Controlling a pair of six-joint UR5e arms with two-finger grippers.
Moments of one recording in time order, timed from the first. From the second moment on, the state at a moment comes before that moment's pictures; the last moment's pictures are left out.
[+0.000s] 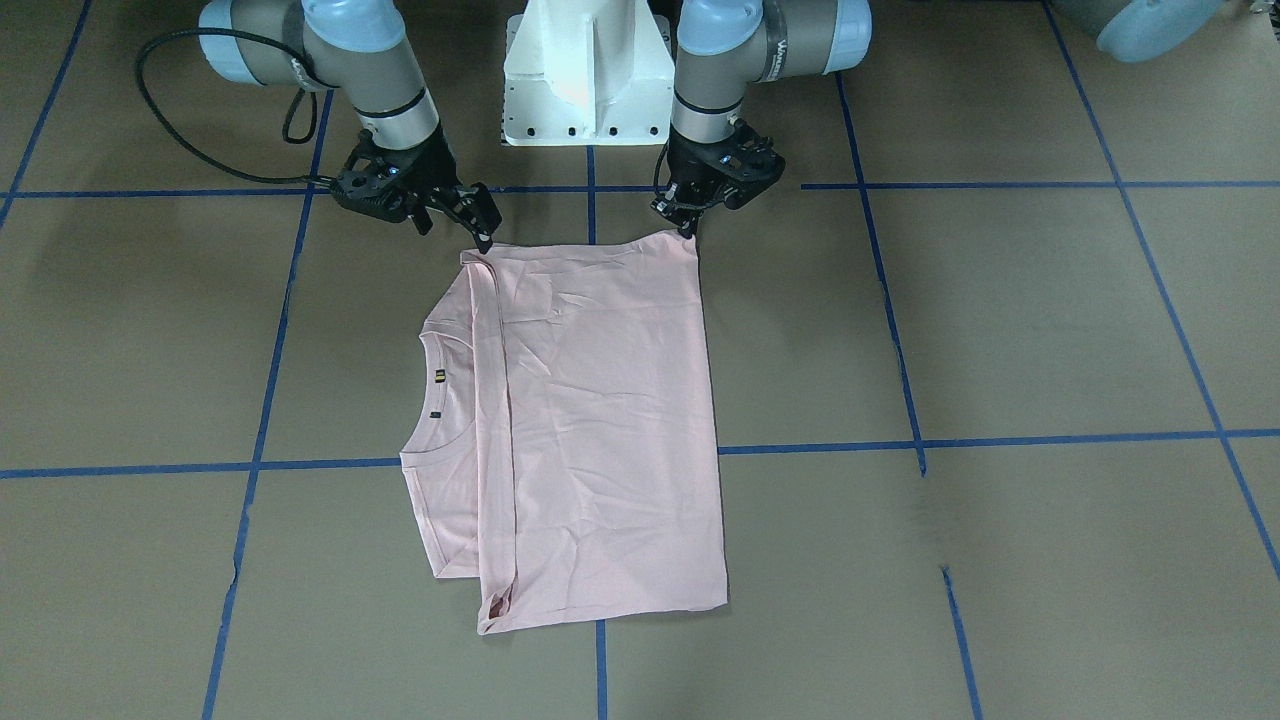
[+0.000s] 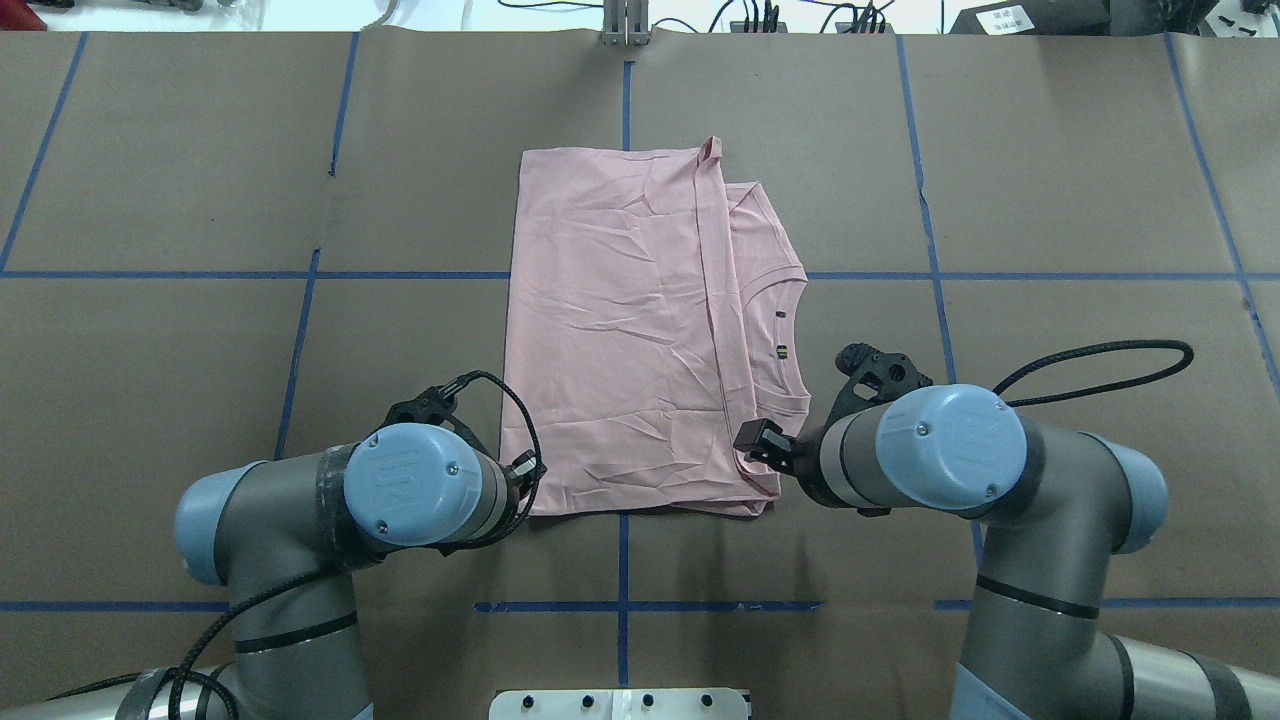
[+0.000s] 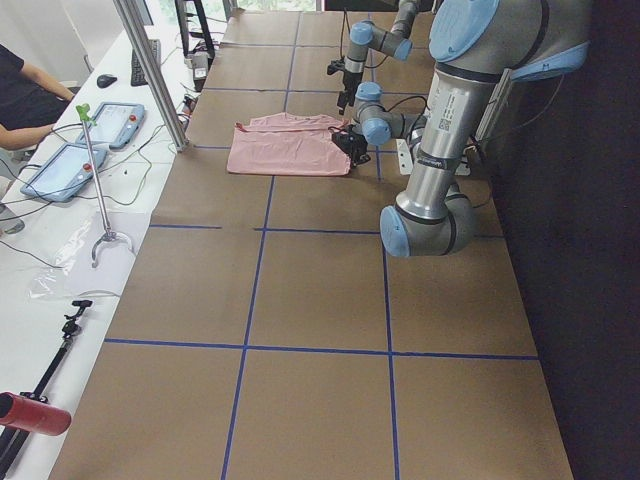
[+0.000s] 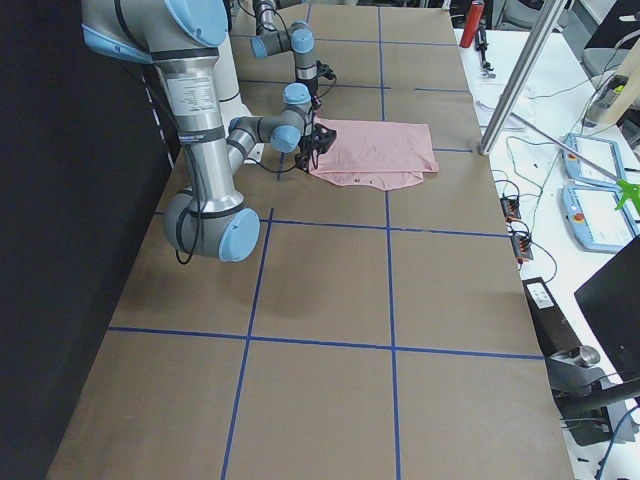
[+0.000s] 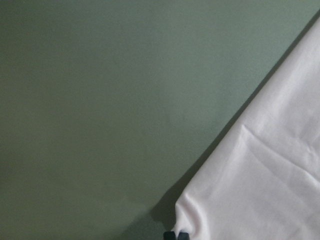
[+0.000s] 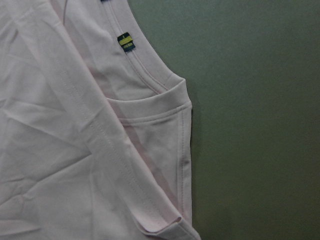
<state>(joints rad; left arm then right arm) -0.30 -2.06 -1.87 -1.60 -1.67 -2.07 0.36 -1.25 1.92 -1.36 1.70 1.85</state>
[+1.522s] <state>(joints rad) -0.31 -2.06 -1.87 -1.60 -1.67 -2.06 0.37 -1.15 1.80 -1.46 1.72 1.91</state>
